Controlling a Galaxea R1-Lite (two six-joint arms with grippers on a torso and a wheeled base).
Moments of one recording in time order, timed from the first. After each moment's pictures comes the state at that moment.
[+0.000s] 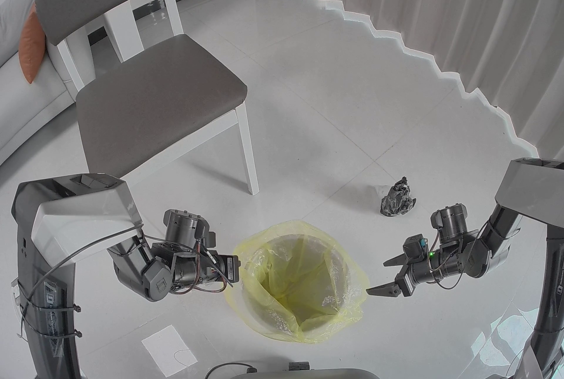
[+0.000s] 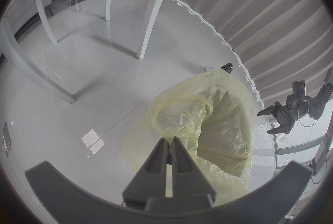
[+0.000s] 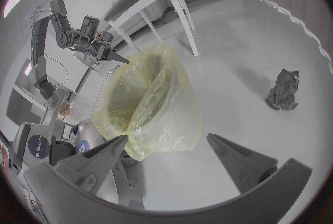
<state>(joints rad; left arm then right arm) -0.38 2.31 -0.79 -0.78 -0.20 -0.27 0.19 2.28 -0.72 -0.65 0.61 -0.41</state>
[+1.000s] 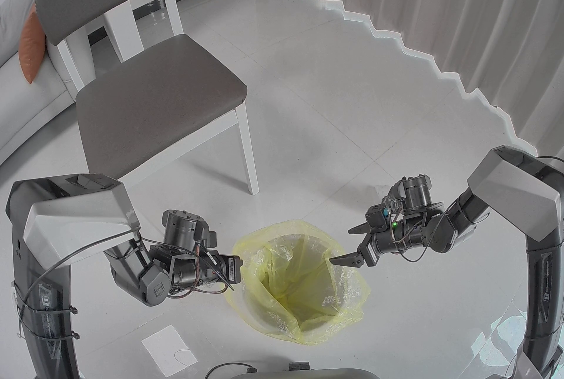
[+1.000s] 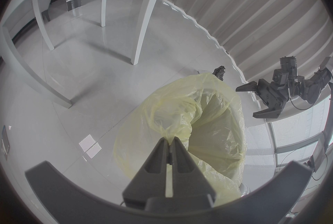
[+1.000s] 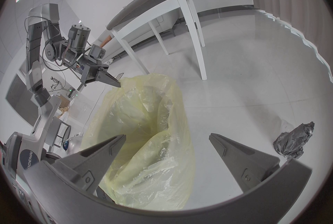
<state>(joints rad) -0.40 2.28 -0.74 -0.84 -0.20 -0.27 0.31 2.38 -1.12 -0.50 0.60 -0.37</state>
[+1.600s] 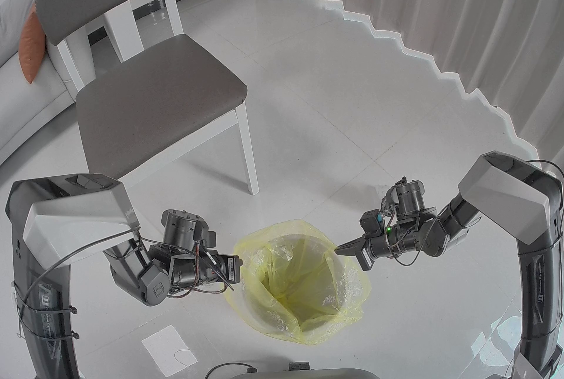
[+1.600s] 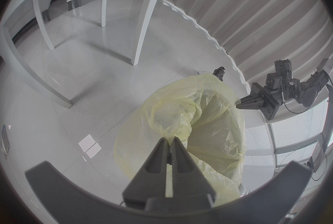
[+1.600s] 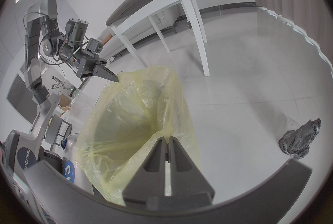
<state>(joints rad) -0.39 2.27 -0.74 -0.84 -0.20 -0.27 0.32 2.43 -1.16 -0.50 0.60 -0.37</state>
